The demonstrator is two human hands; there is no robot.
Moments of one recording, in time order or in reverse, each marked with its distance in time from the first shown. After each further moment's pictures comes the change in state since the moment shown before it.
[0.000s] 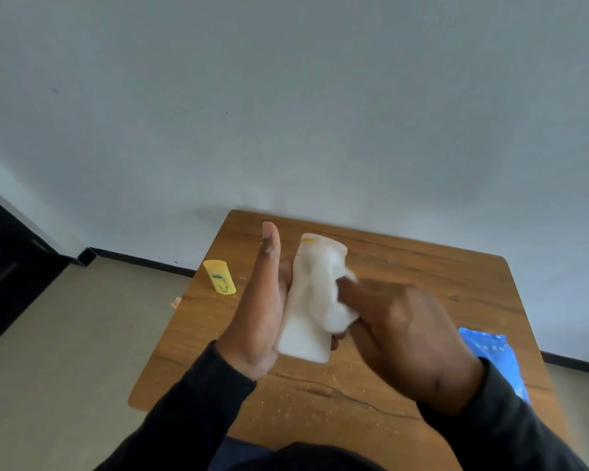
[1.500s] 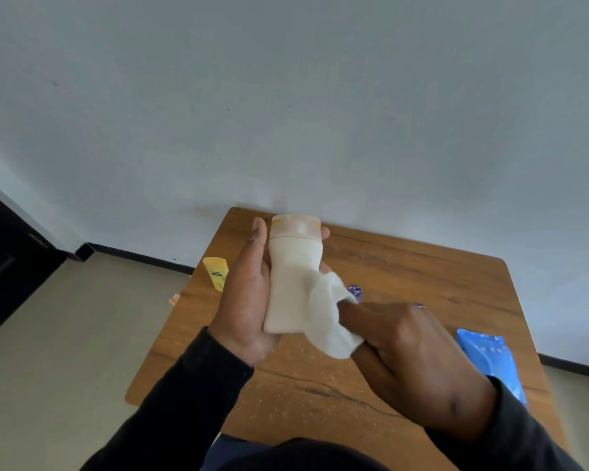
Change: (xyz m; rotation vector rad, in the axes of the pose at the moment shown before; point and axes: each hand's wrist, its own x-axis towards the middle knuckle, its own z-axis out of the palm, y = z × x) left_hand 0.006 0.007 -0.008 -0.208 0.108 0.103; right_hand -0.012 -0.003 0.001 0.122 -0.040 -0.065
